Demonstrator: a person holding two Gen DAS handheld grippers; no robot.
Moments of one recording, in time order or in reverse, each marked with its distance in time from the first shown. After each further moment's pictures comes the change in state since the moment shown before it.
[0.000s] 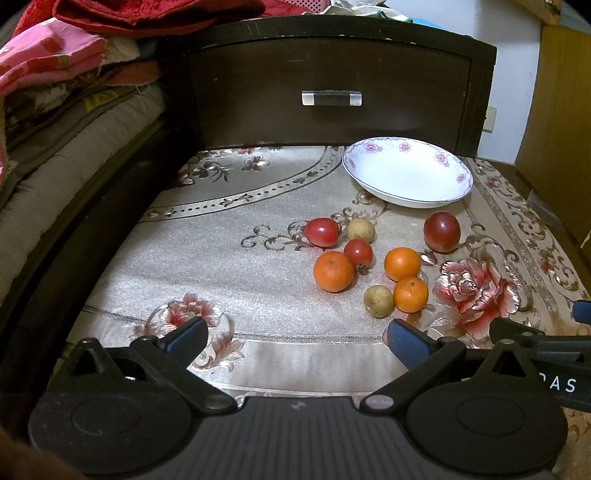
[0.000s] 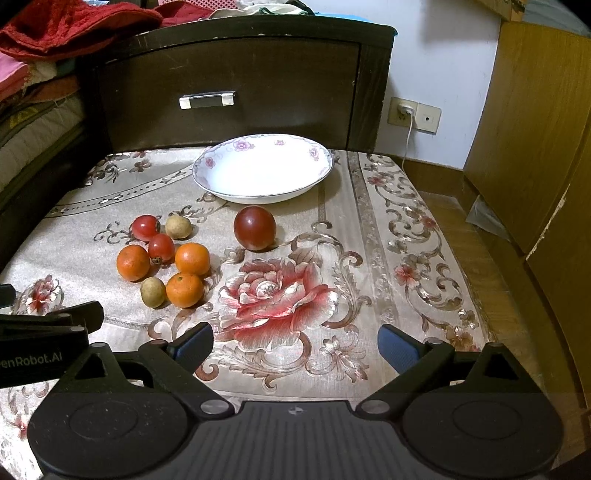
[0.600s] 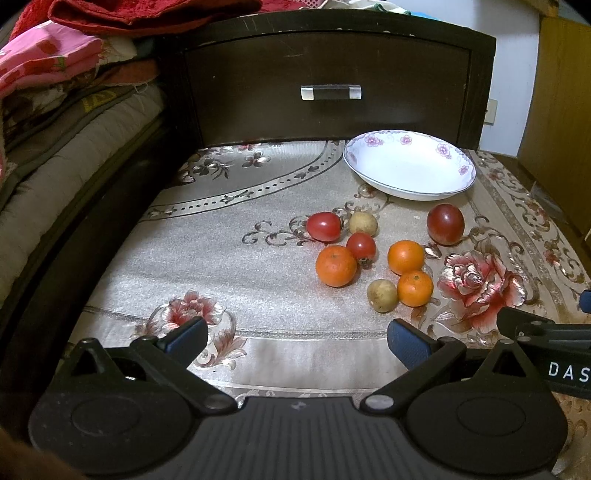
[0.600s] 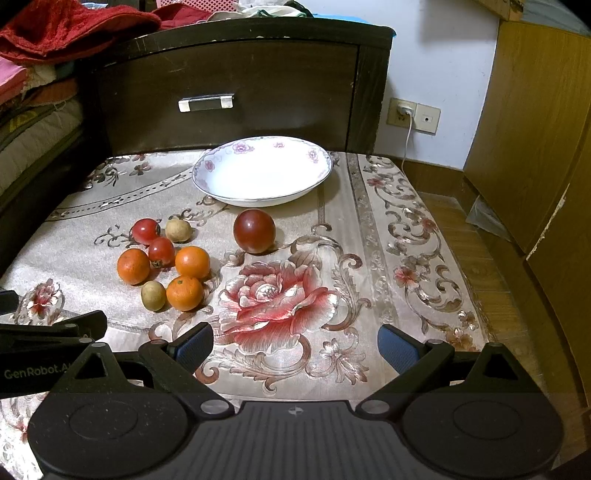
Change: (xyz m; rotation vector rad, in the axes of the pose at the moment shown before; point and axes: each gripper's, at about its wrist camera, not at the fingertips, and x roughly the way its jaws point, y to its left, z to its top) left arm 0.004 -0.002 -0.002 0.017 0.010 0.015; right arm -0.001 0.000 0.001 0.004 -0.003 0.003
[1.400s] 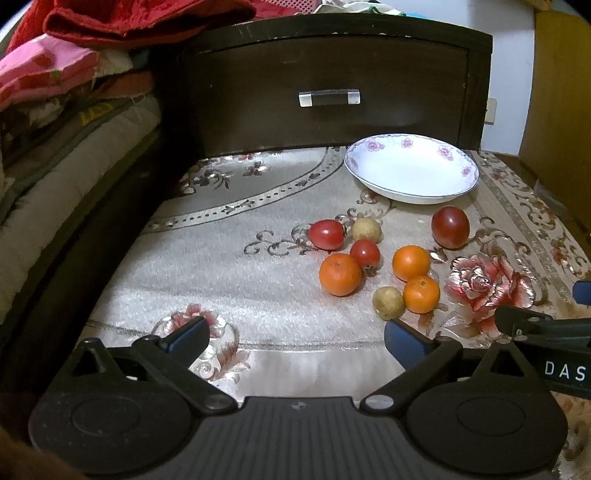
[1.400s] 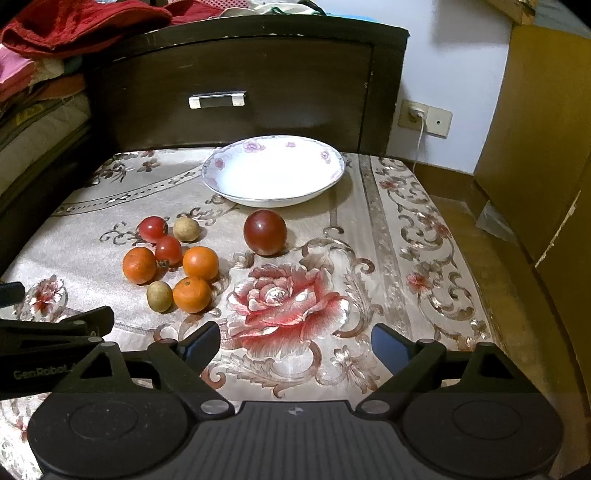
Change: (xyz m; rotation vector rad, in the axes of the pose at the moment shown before) left arm 0.006 -0.003 0.002 0.036 -0.030 0.024; right arm 0.007 0.007 0.003 -0.036 -0.006 0.023
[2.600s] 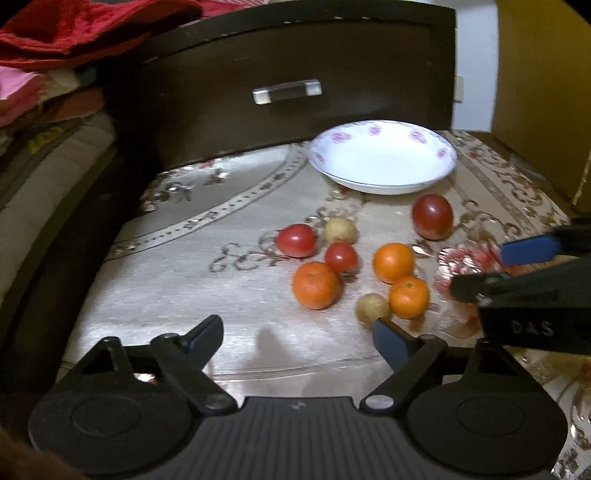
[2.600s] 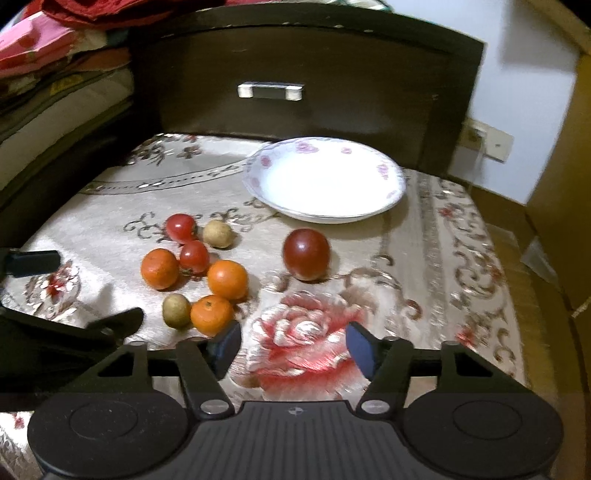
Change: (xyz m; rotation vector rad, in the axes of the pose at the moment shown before) left arm 0.025 -0.011 0.010 0.122 0.015 -0.086; right arm 0.036 0.007 0.029 -0.149 0.043 0.162
